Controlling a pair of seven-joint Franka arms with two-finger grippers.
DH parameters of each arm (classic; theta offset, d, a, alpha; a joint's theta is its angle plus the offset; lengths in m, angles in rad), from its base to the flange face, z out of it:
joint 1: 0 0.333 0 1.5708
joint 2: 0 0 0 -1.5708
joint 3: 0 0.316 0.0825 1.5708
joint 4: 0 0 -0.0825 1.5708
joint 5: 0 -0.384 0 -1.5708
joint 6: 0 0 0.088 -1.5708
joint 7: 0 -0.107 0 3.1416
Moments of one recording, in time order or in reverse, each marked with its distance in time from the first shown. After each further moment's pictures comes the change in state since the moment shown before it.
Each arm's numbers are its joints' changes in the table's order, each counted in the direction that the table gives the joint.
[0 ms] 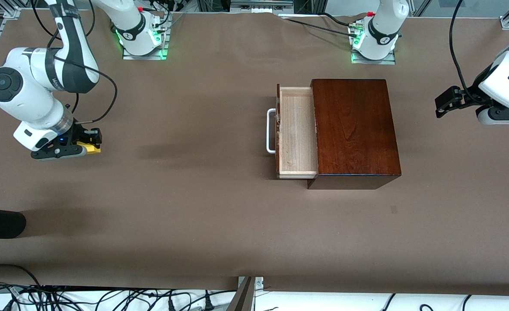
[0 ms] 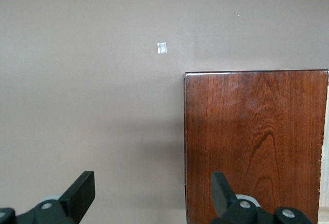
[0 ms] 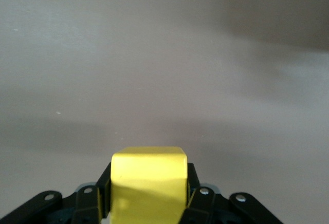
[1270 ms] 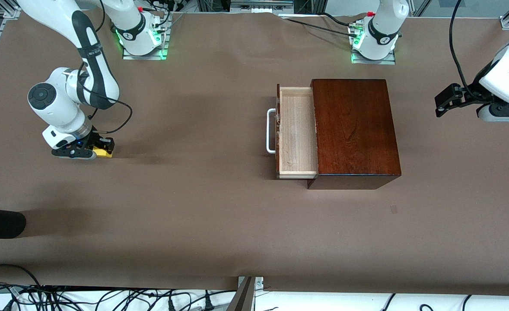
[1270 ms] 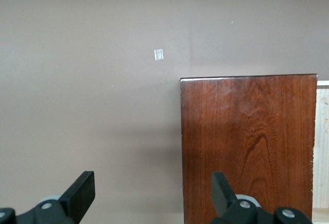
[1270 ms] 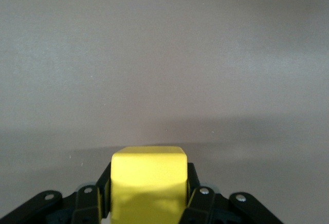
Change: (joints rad) left arm -0.002 0.000 -0.015 0.034 0.000 0.000 0.000; right arm 0.000 -0.183 -0.026 -0.212 -0.236 0.418 -0.001
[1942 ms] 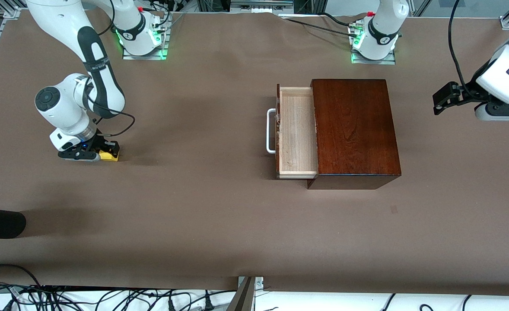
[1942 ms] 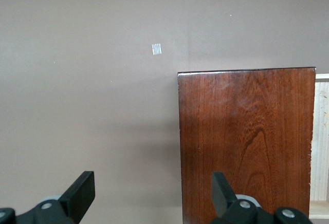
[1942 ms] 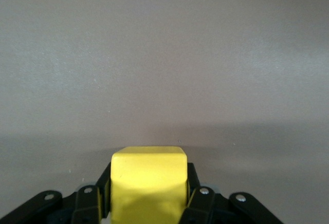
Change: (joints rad) left arm -0.002 -0.023 -0.005 0.011 0.000 -0.033 0.000; right arm 0.001 -0.089 0.033 0.000 -0.290 0.085 0.227
